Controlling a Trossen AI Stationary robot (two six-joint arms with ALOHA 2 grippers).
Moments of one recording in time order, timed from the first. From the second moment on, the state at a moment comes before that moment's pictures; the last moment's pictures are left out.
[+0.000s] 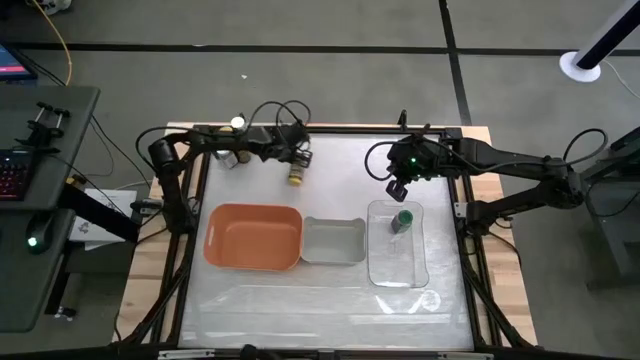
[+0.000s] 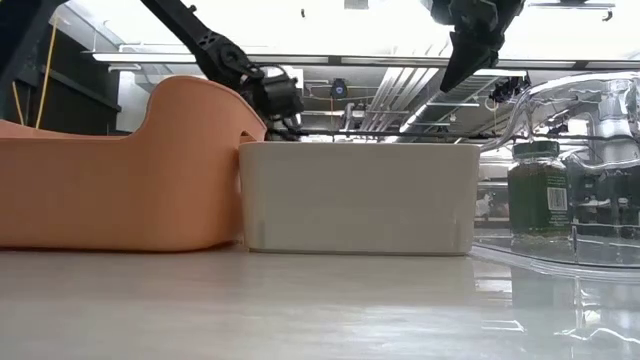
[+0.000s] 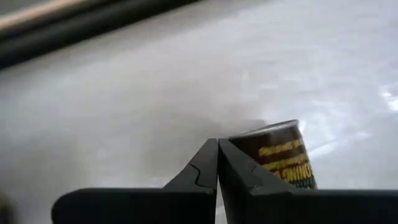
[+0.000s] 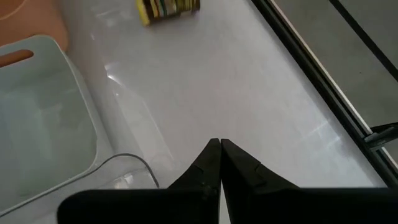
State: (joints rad) left arm 0.49 1.86 1.21 -0.51 -0.32 -0.65; right arm -0.20 1.18 1.18 -0.94 0.24 0.19
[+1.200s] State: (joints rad) left arm 0.25 0.90 1.28 -0.81 -0.43 -0.59; right arm -0.24 1.95 1.66 -0.80 0.07 -0.80
